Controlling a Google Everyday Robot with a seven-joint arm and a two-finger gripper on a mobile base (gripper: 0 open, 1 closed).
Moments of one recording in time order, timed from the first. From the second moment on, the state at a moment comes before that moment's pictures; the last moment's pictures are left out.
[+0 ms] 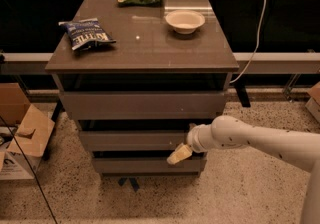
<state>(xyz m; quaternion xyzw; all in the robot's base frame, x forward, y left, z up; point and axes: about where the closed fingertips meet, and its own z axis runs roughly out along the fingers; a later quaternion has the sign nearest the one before) 0.602 -0.097 0.490 -0.45 0.83 0.15 0.31</state>
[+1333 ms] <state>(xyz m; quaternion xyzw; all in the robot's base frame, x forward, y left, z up) 0.656 -0.117 0.433 -0.39 0.84 0.21 0.31</state>
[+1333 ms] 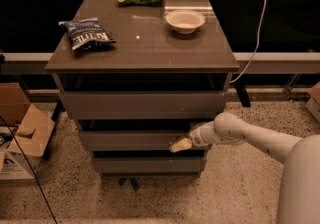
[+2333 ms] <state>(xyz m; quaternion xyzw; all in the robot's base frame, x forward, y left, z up) 0.656 -0.119 0.439 -0.39 0.85 0.20 0.30</state>
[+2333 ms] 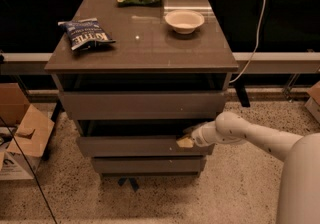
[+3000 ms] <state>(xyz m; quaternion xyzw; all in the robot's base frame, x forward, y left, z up) 0.656 -0.119 0.439 -0.39 0.85 0.20 0.30</state>
